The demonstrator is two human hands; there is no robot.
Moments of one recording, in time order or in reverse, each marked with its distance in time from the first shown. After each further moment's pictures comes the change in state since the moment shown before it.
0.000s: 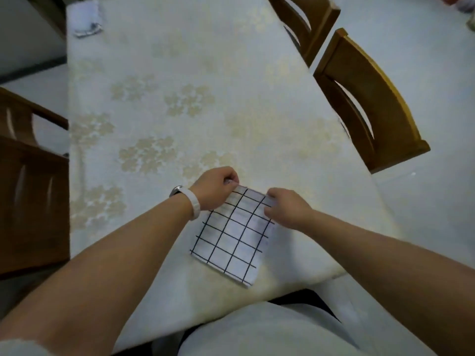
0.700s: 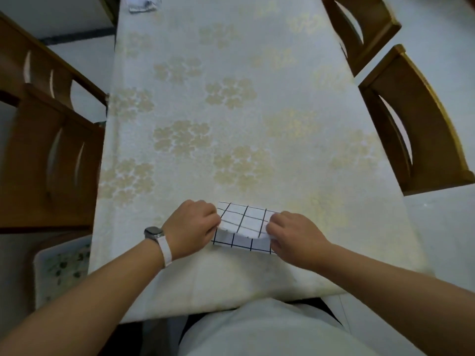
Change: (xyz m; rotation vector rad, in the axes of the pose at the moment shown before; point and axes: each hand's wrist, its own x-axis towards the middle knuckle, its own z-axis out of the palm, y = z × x) left_hand -0.121 -0.104 0.008 0.574 0.268 0.445; right_hand -0.035 -0.022 0.047 -0.485 0.180 -0.778
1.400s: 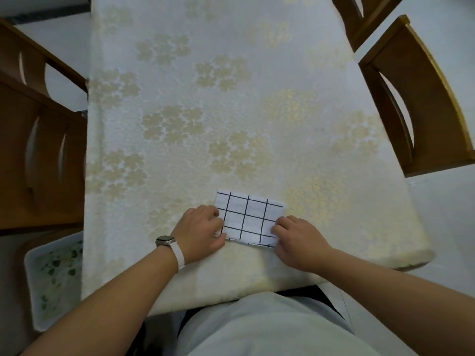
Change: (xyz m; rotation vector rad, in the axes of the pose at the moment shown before) left_hand -0.016 0.006 0.055 -0.064 -0.163 -0.157; right_hand -0.026 -0.004 0.051 0.041 -0.129 0.168
